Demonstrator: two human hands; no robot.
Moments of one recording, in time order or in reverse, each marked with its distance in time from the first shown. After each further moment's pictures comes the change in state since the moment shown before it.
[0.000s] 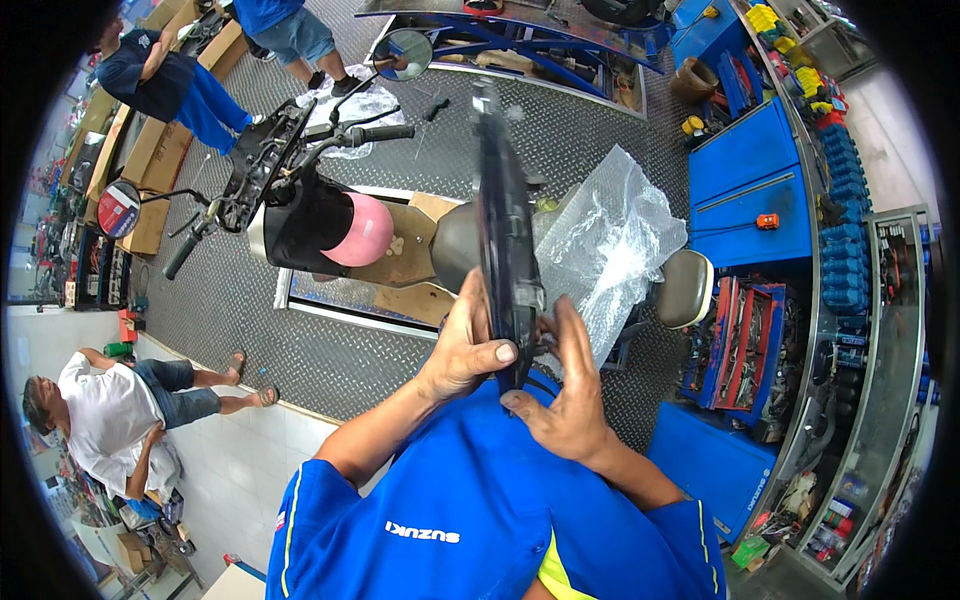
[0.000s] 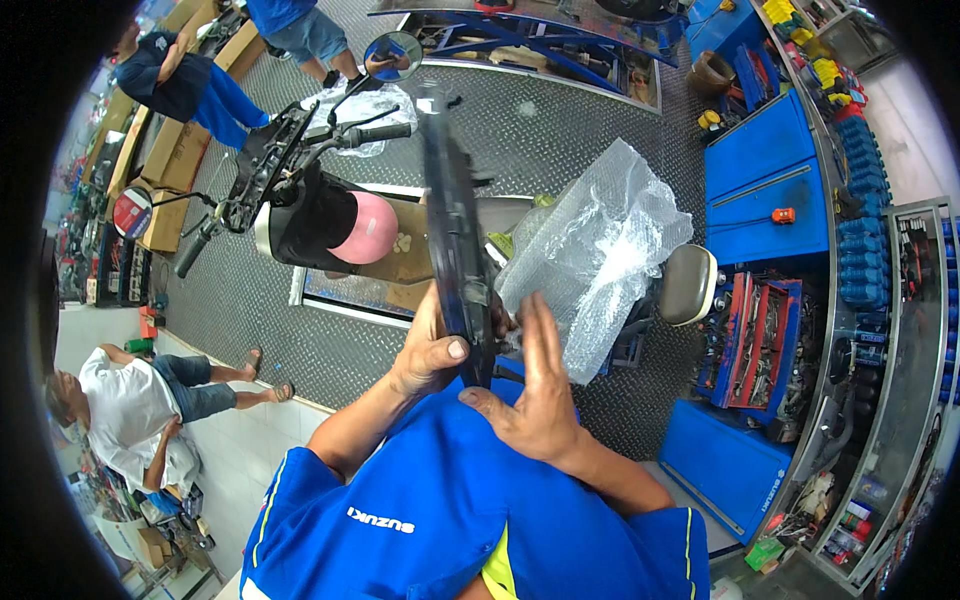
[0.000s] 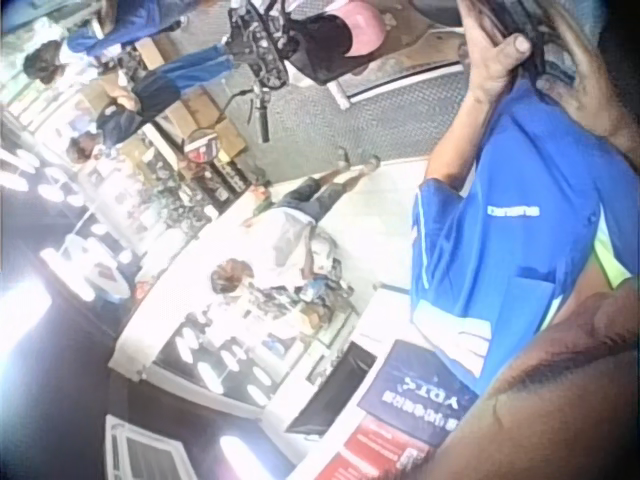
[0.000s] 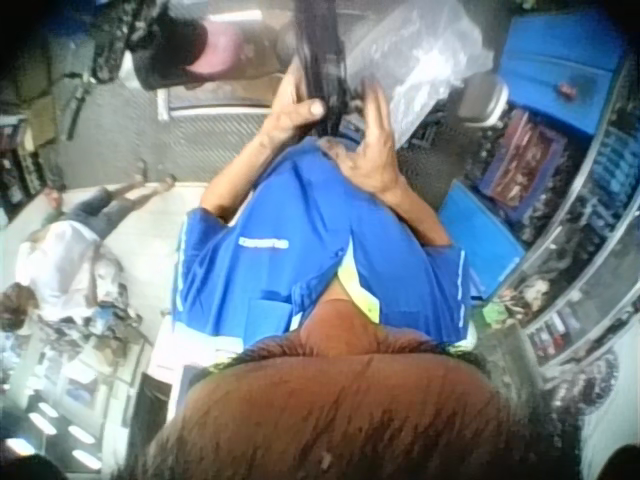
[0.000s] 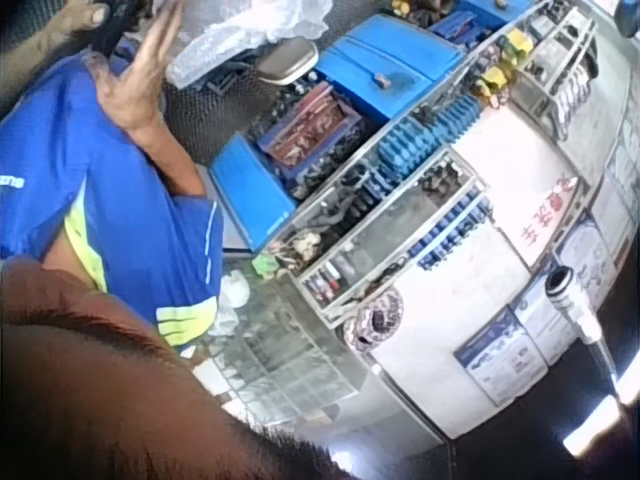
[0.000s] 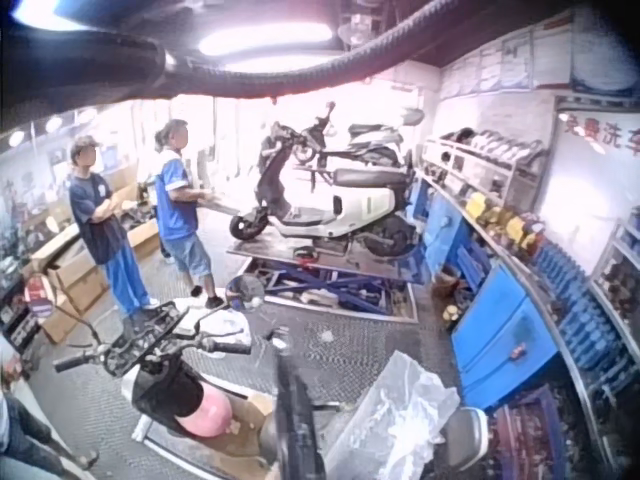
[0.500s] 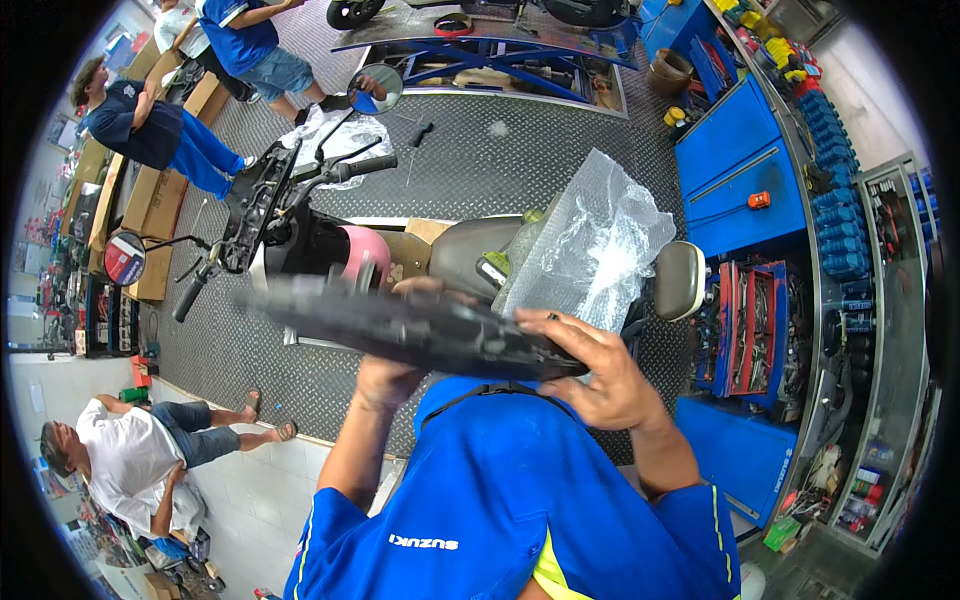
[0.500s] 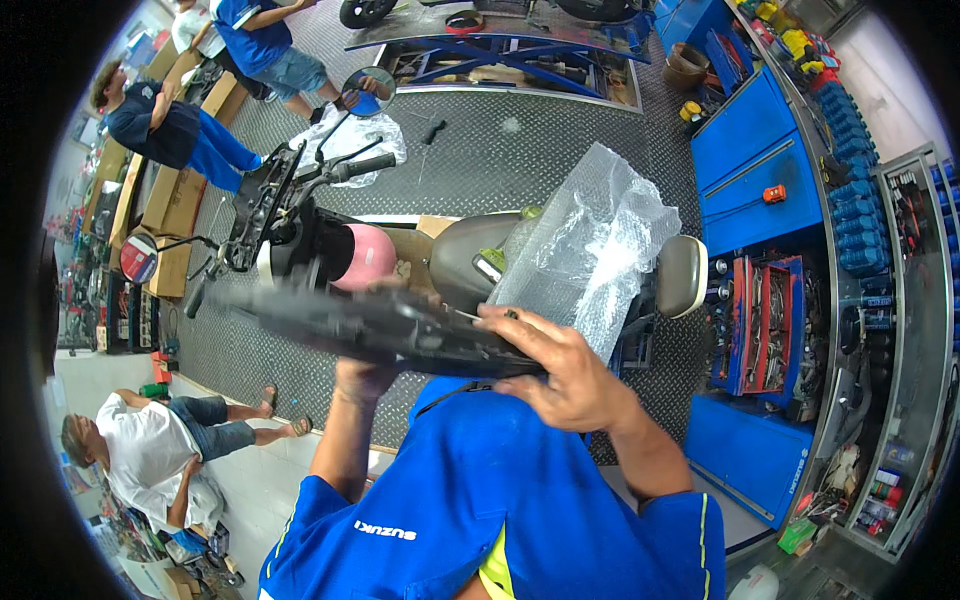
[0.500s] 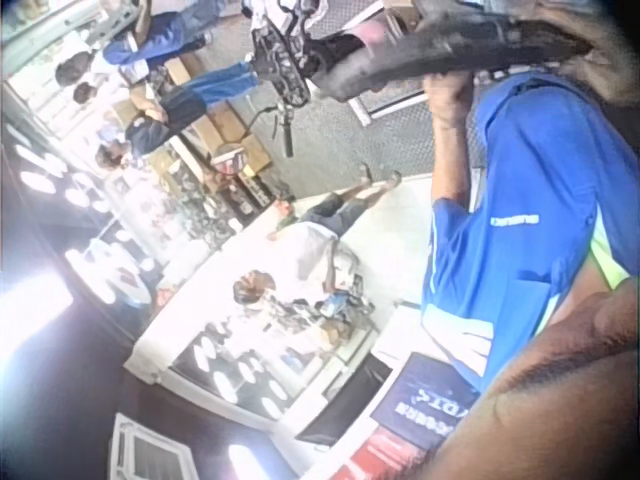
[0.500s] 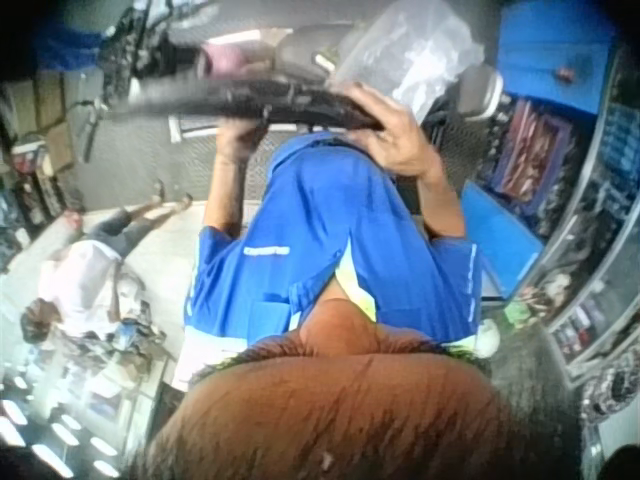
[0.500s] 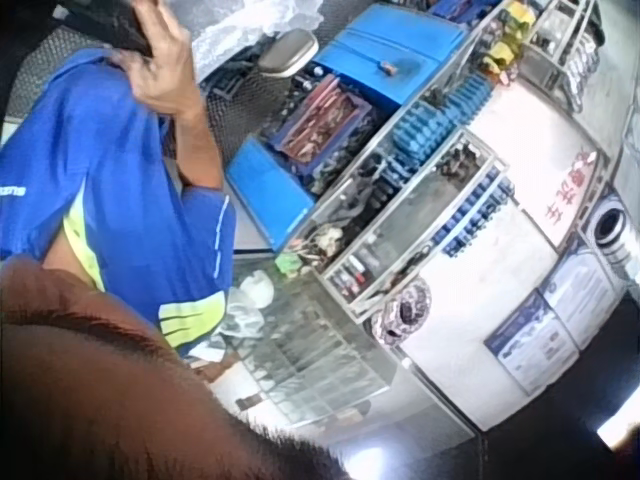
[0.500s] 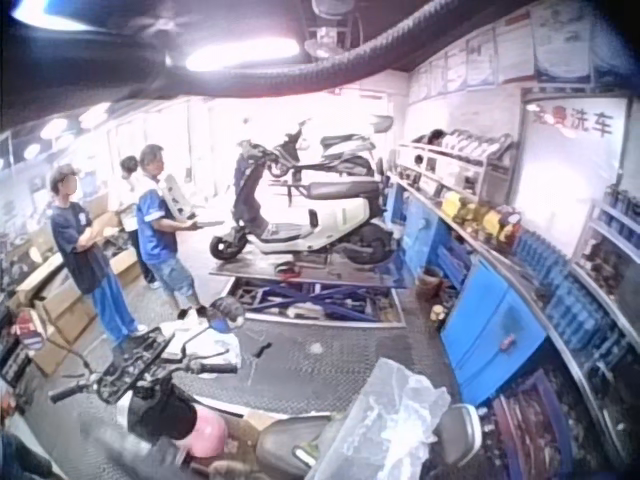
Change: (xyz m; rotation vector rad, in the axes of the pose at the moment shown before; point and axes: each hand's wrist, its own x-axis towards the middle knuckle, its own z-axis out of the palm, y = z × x) left_hand -0.013 0.037 -0.050 -0.066 -0.112 0.131; right_hand 0.041 -0.011 -0.063 0.196 -0.222 -0.353
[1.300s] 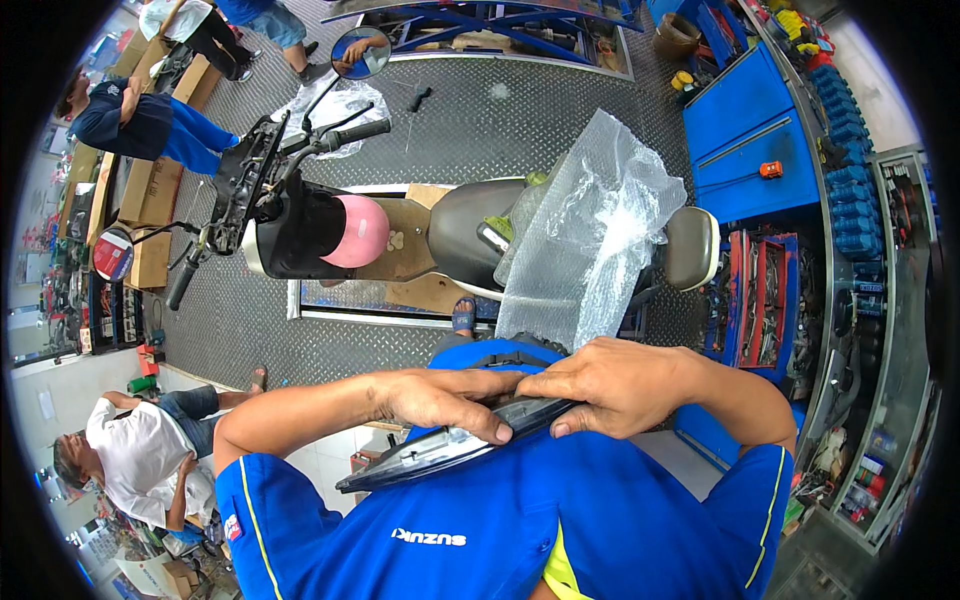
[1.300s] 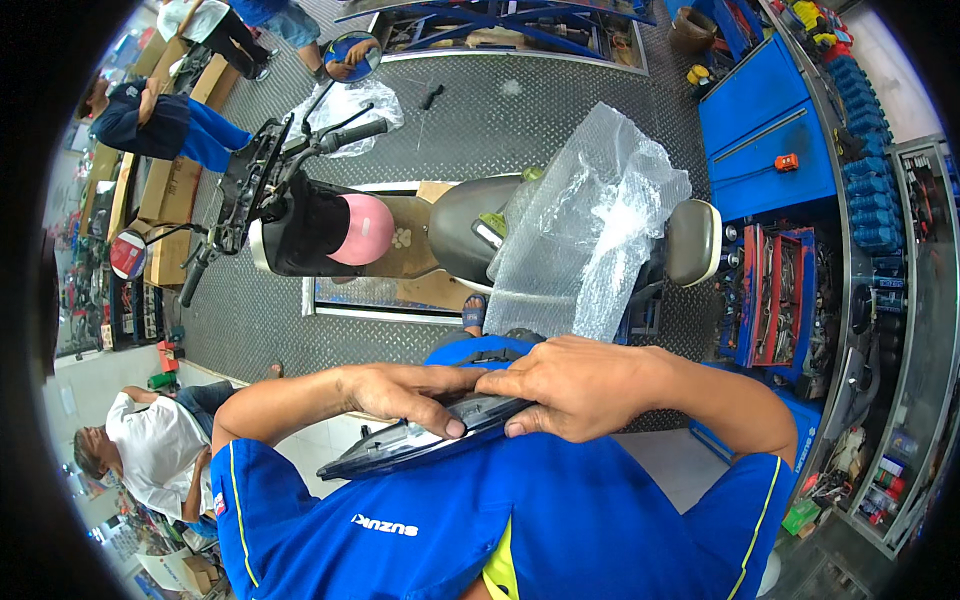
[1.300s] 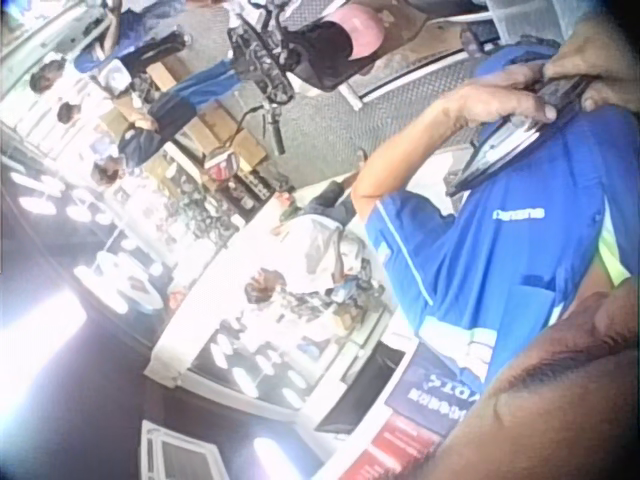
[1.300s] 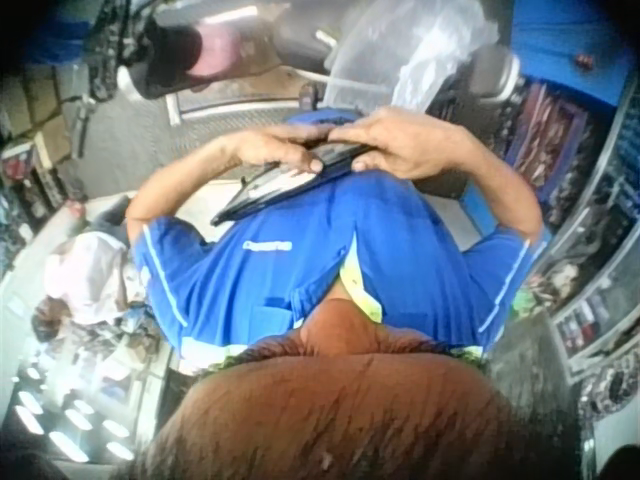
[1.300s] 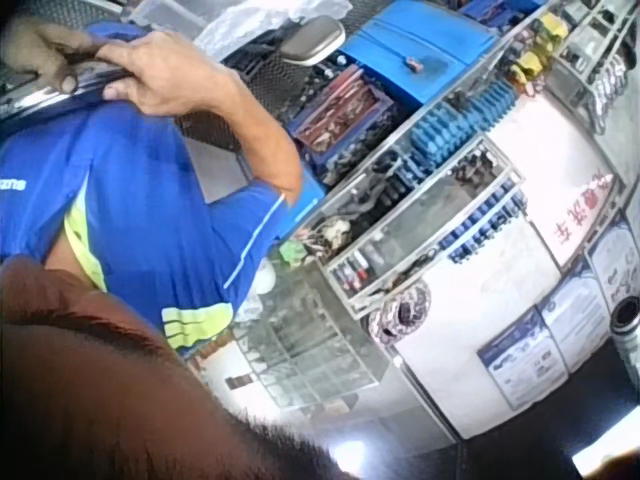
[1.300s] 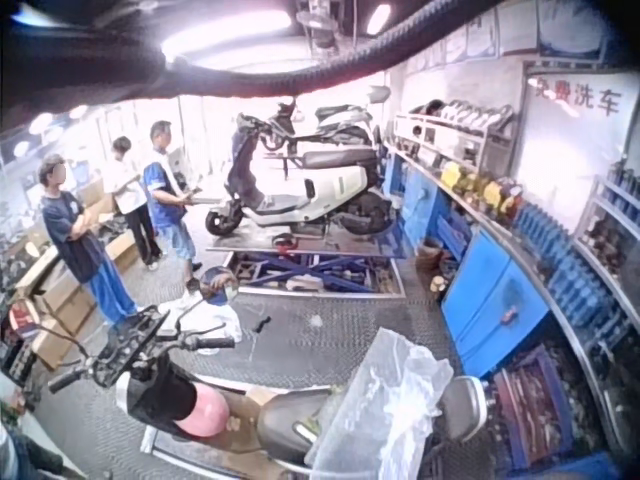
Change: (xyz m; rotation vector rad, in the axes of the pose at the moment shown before) left_hand 0.014 0.028 0.046 0.330 -0.742 -1.163; right_hand 0.014 -0.013 -0.027 -0.014 -0.875 0.195
